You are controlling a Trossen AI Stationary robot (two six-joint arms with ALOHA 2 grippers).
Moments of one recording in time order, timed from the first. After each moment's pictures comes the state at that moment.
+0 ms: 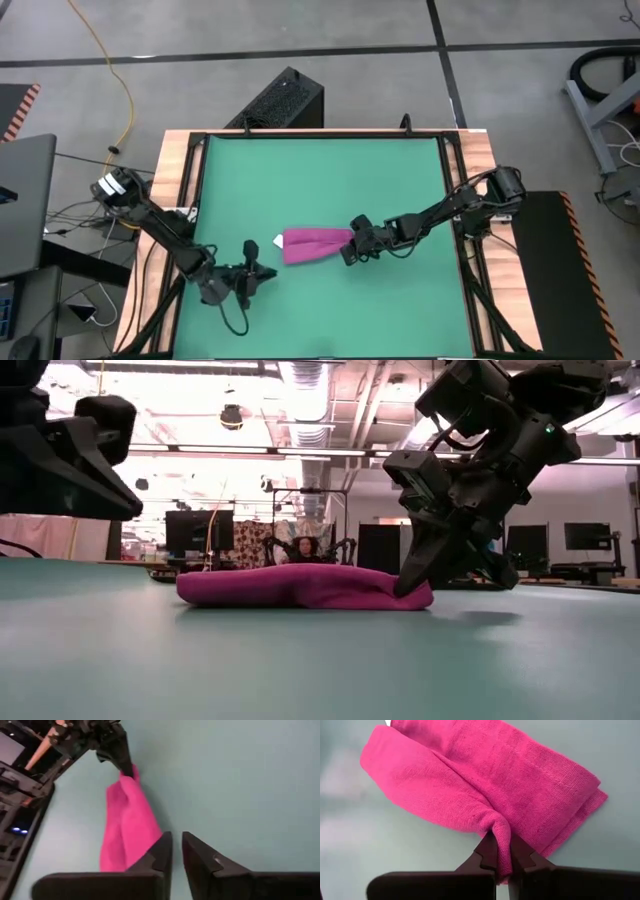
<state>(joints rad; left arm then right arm) -0.78 1.47 0.45 0.44 -0.81 0.18 0.23 1.67 0.73 0.12 0.17 1.17</state>
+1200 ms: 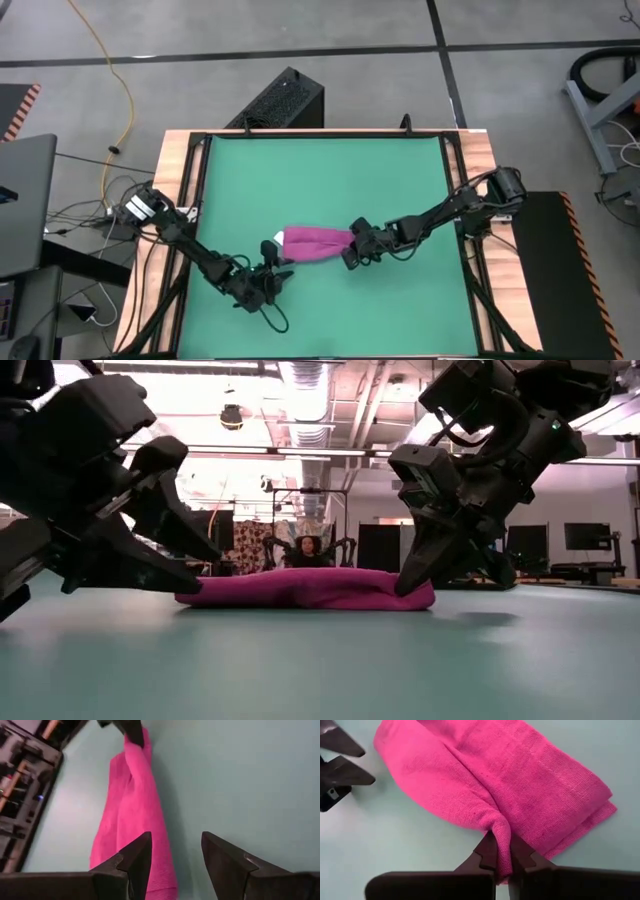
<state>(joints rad) -0.62 1.82 0.65 0.26 -0.87 0.07 0.25 1.67 0.73 0.13 0.18 1.11</state>
